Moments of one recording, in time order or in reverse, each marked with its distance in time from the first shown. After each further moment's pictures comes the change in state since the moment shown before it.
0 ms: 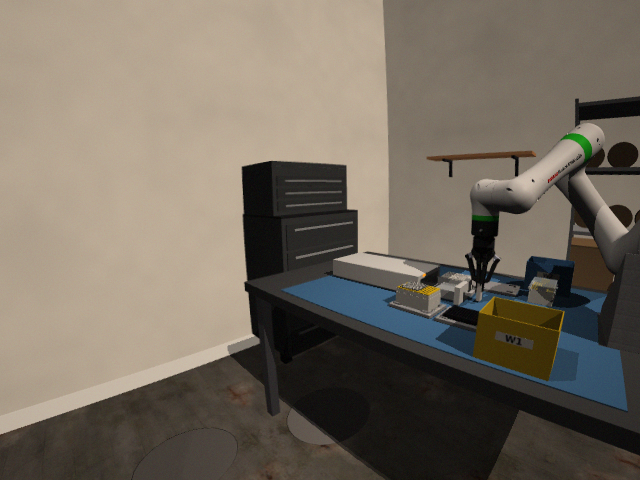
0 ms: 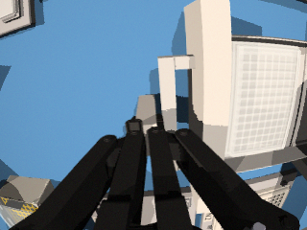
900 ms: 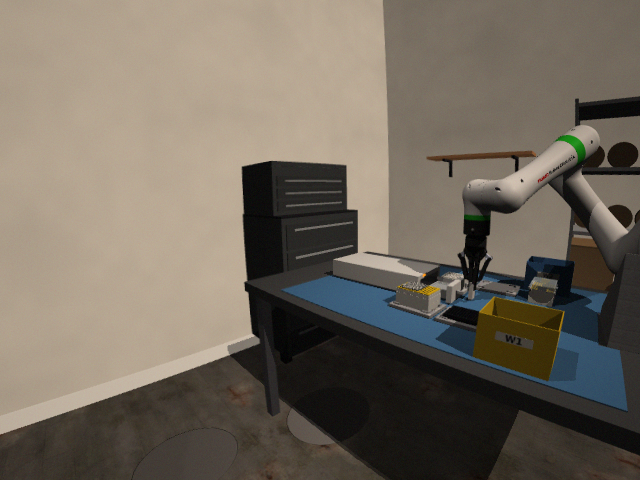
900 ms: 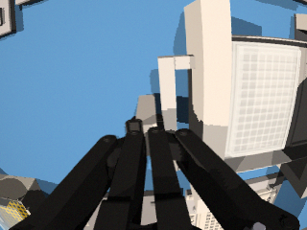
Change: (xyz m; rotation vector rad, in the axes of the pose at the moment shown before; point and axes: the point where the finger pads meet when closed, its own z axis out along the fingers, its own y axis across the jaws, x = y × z) arm 0.000 0.029 0.000 0.000 0.000 0.000
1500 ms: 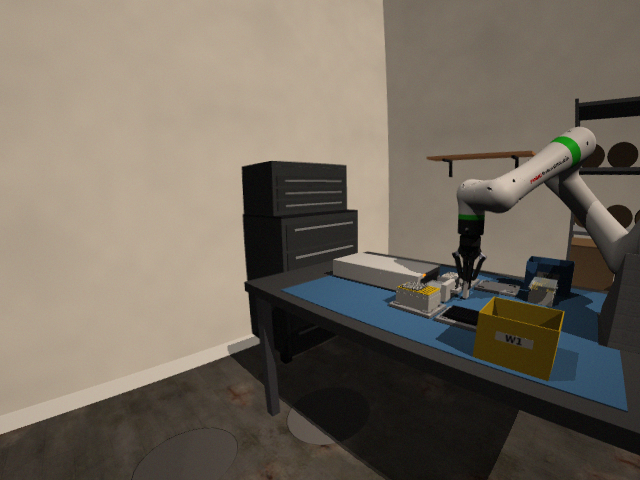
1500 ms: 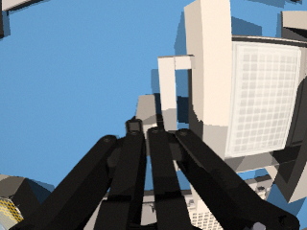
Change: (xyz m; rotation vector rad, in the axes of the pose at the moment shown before) arm 0.000 0.021 0.000 0.000 0.000 0.000
